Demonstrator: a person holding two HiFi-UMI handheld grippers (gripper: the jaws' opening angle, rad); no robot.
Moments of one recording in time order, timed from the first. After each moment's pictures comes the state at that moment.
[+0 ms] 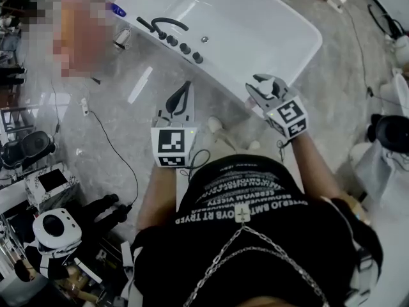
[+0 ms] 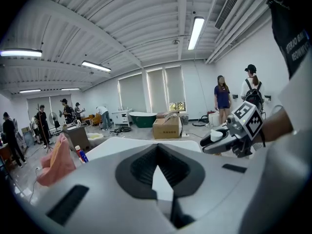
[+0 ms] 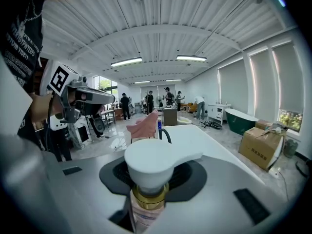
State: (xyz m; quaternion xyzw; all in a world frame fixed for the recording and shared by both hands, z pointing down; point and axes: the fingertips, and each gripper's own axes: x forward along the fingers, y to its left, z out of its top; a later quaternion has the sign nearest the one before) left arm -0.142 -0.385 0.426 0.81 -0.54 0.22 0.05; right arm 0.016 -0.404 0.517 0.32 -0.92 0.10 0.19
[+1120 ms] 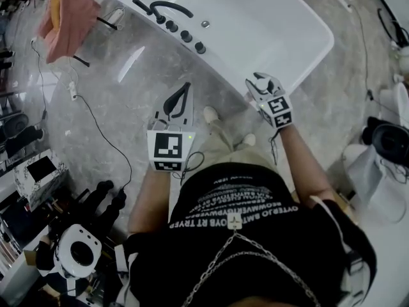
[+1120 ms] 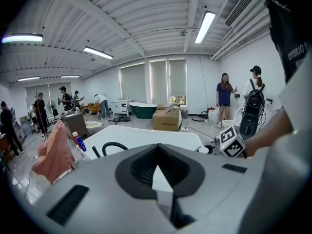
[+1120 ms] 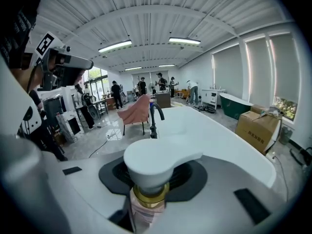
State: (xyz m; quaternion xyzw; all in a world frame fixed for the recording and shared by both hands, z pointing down) left arm -0.189 -0.421 0.493 0.81 -0.53 0.24 0.11; right arm -0.012 -0.464 0.681 0.35 -0.89 0.15 0.26
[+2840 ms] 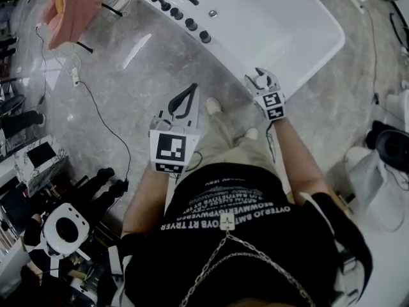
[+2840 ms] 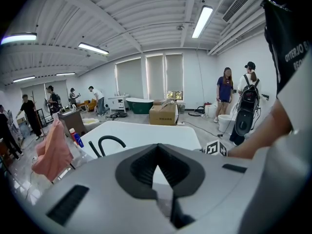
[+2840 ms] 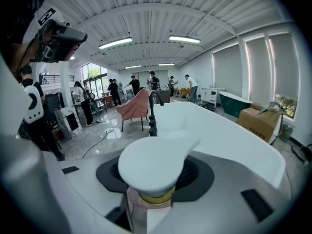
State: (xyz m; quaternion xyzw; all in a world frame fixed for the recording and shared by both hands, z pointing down) left arm -0.169 -0.391 0.510 0.81 -0.51 0.26 0.12; right arm -0.011 -0.453 0.774 0.35 -0.89 0.14 0.27
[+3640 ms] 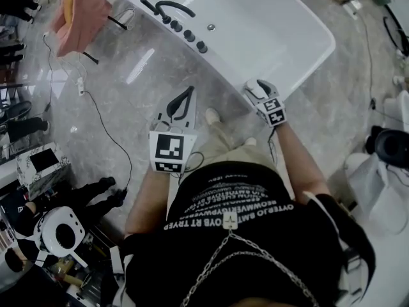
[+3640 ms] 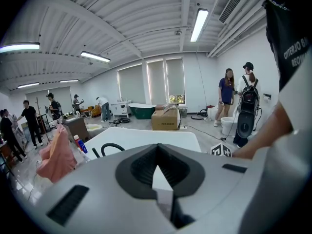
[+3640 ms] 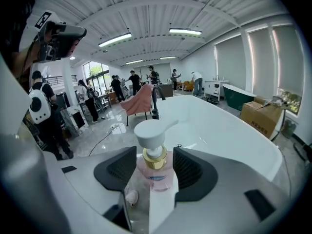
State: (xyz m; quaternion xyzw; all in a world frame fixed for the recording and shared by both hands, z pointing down) left arm -0.146 -0.373 0.481 0.81 -0.53 0.25 0.09; right arm 0.029 -0.424 0.780 0.32 -0.88 0.17 0.29
